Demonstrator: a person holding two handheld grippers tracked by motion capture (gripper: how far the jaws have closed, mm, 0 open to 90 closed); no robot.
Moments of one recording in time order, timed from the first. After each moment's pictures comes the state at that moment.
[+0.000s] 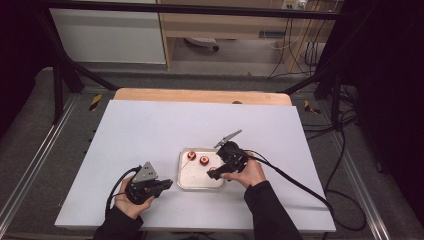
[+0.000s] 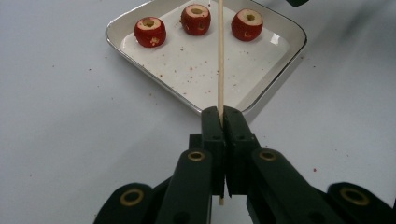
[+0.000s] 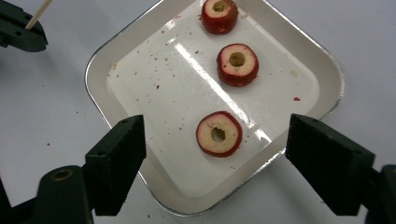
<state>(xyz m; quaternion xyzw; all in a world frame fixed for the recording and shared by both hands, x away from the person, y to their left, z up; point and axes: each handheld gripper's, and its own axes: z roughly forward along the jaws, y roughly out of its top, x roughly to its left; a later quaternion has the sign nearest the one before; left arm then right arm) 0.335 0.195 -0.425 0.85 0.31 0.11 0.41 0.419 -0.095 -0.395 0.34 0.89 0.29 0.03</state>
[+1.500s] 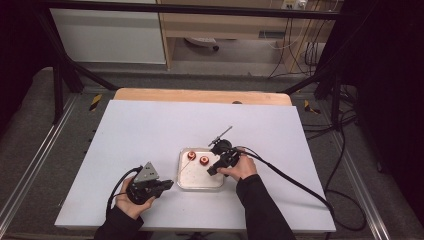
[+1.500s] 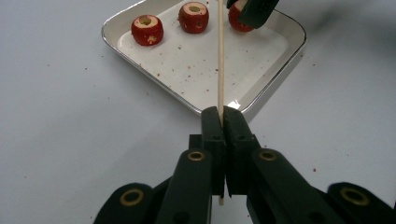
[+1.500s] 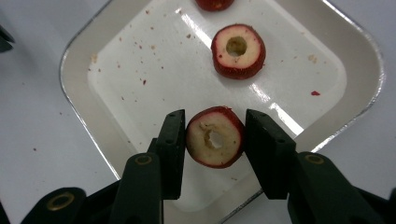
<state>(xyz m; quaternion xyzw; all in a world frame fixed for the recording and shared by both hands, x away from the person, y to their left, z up) 0.336 0.193 -0.426 0.85 0.31 0.11 0.41 0.443 -0.081 -0.414 0.36 0.90 0.23 -0.03</state>
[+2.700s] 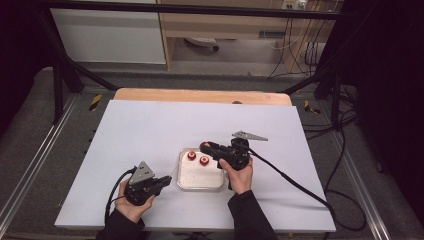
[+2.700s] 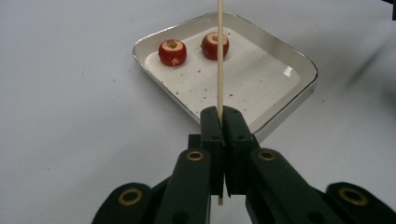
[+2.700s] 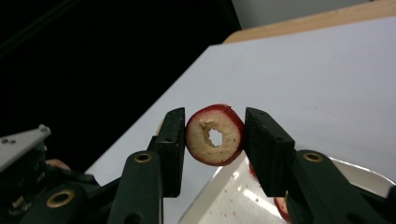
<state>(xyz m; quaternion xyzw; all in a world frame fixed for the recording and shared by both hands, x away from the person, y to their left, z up) 0.326 0.192 -0.422 0.80 0.36 0.15 0.45 0.410 -0.105 -0.394 0.44 0.67 0.61 -0.01</state>
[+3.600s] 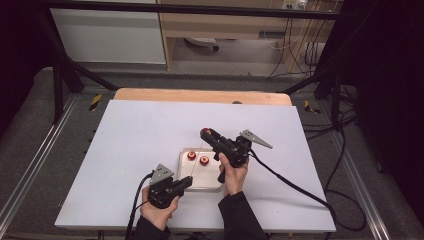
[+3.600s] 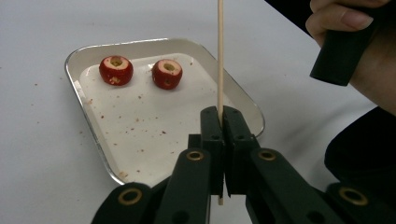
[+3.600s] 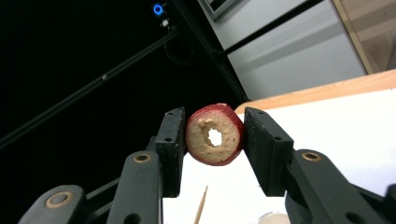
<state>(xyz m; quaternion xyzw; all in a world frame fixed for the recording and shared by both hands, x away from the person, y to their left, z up) 0.315 0.130 -0.417 0.74 0.45 0.10 0.50 0.410 -0.100 -0.393 0.43 0.55 0.72 0.04</state>
